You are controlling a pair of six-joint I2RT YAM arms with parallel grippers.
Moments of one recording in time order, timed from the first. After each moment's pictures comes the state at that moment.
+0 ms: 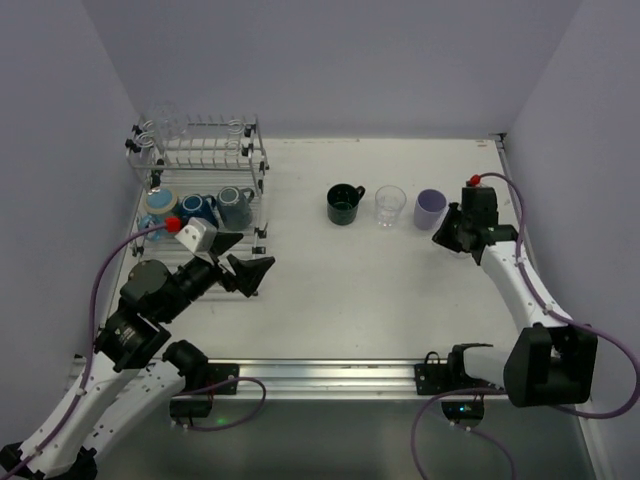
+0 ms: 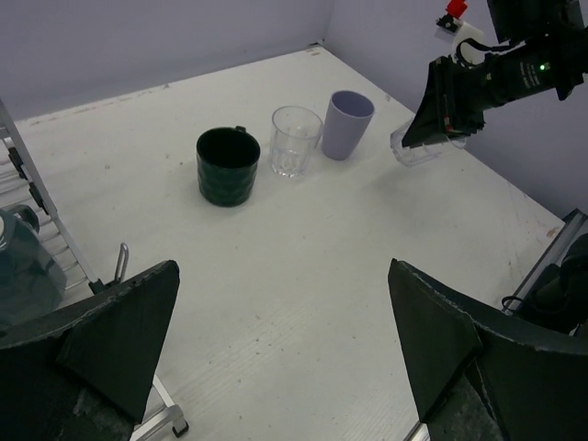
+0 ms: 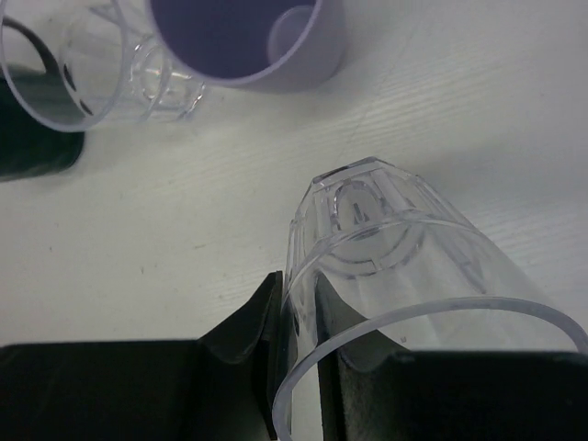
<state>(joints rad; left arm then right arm) -0.61 0.46 0.72 -0.30 0.14 -0.22 0.08 1.20 0.86 -0.52 0.00 0.46</state>
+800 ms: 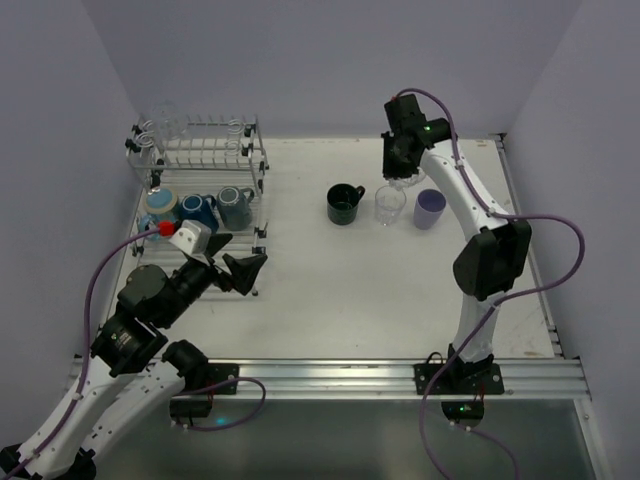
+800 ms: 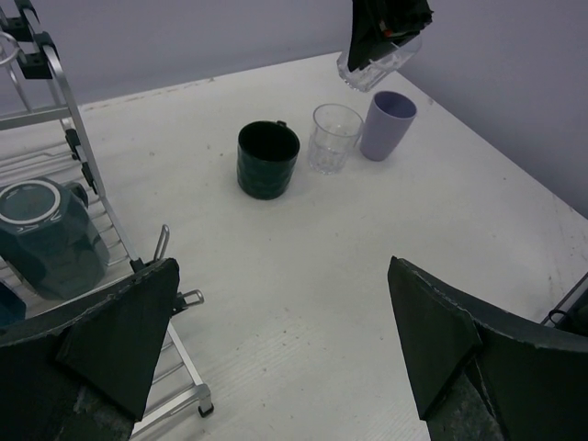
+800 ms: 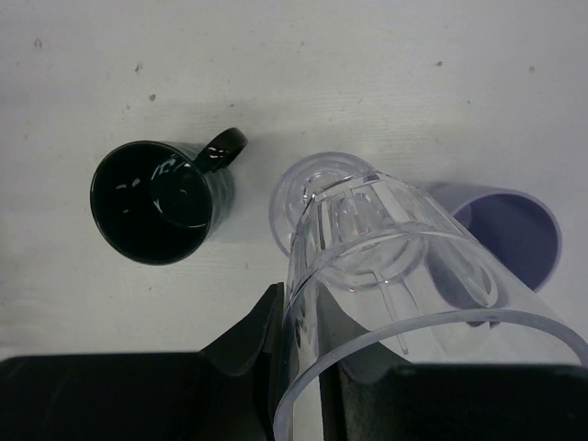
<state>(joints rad) -0.63 0.40 0.71 -0.34 0.01 -0.20 0.34 1.90 1.96 -1.02 0.17 0.34</state>
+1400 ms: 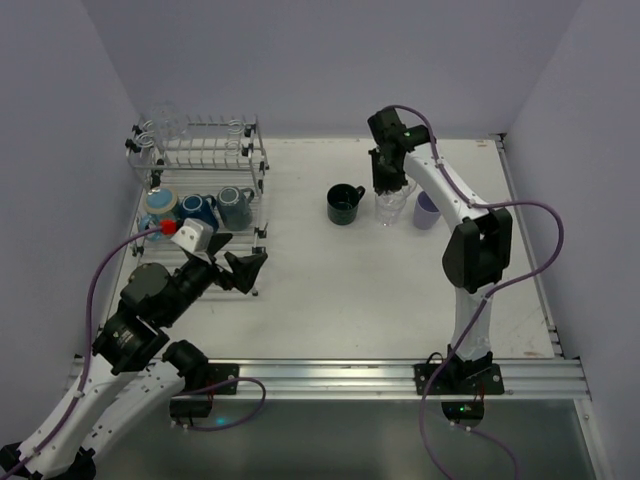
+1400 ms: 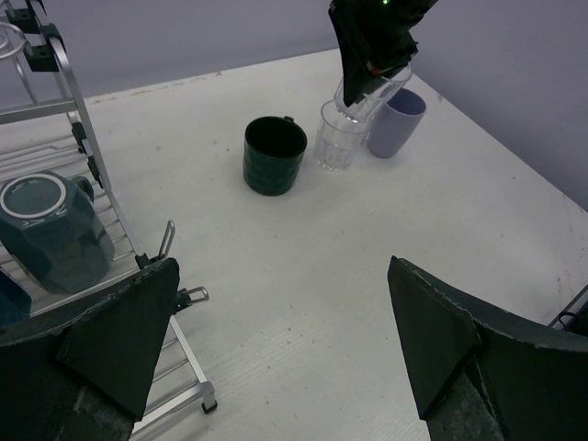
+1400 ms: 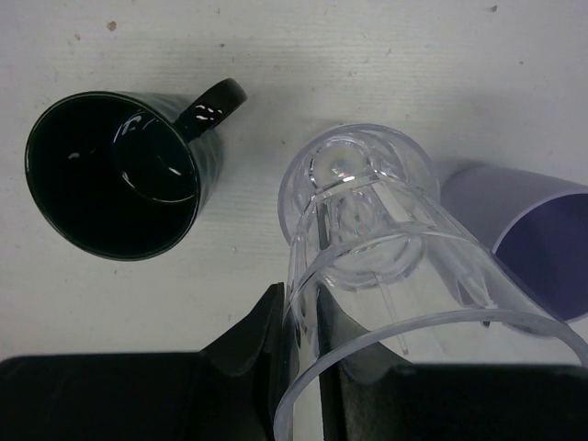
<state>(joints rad) -0.63 0.42 0.71 -0.34 -0.01 -0.20 0.39 2.03 1.99 -1.07 0.18 0.31</state>
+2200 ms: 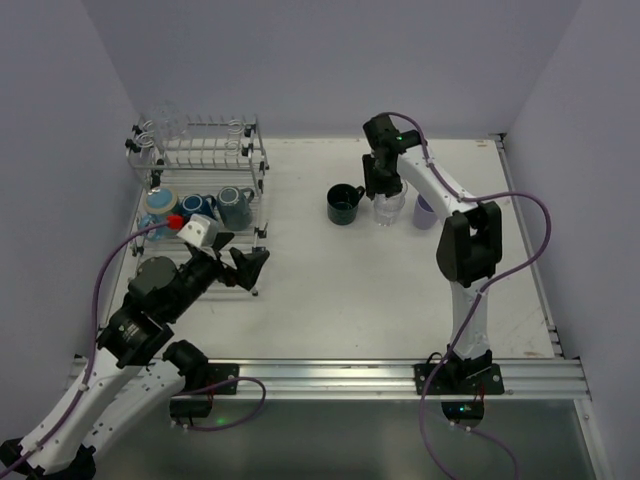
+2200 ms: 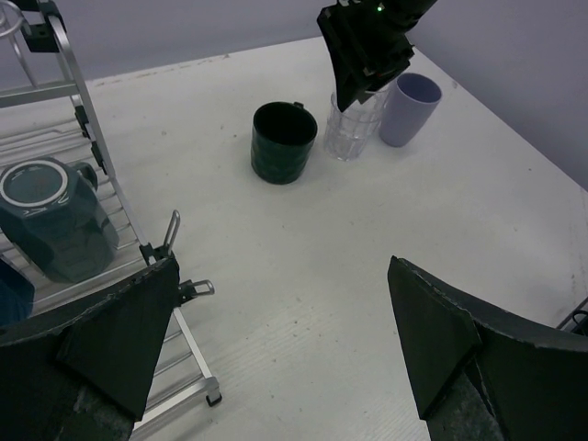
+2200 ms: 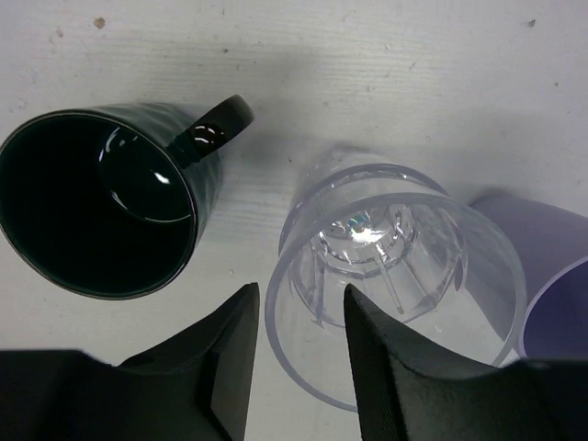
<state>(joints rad) -0.62 0.46 0.71 -0.34 -0.02 -0.20 0.39 2.11 1.97 -1.02 0.17 0.27</state>
